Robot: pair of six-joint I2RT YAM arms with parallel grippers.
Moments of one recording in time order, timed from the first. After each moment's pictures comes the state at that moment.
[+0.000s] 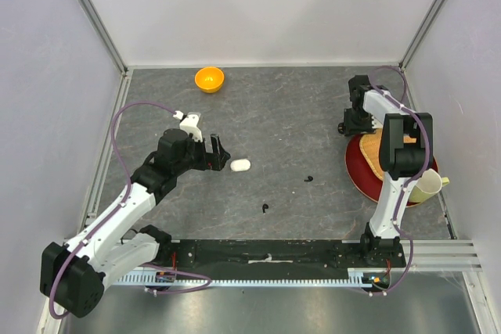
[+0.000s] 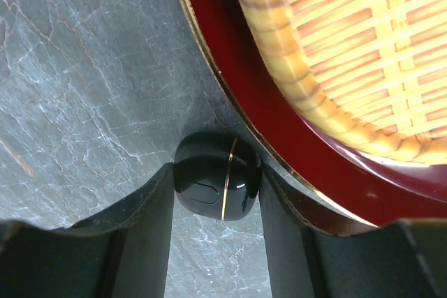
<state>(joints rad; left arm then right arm) -0.46 0.94 0.65 -0.23 0.08 -0.34 0.00 2.05 1.50 -0.81 0.26 1.70</state>
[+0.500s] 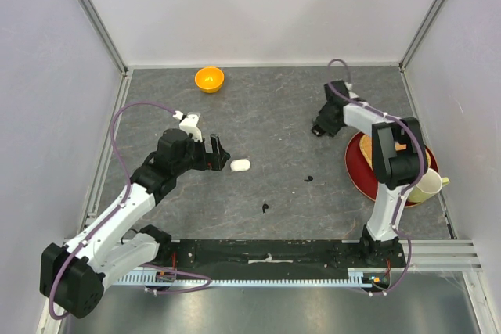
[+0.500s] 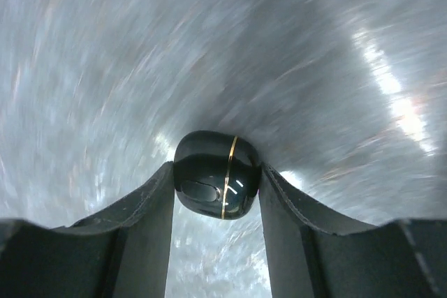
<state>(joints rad) -0.46 0.94 0.65 -0.24 0.08 -0.34 0.15 1.97 1.33 -0.44 0.16 0.95</state>
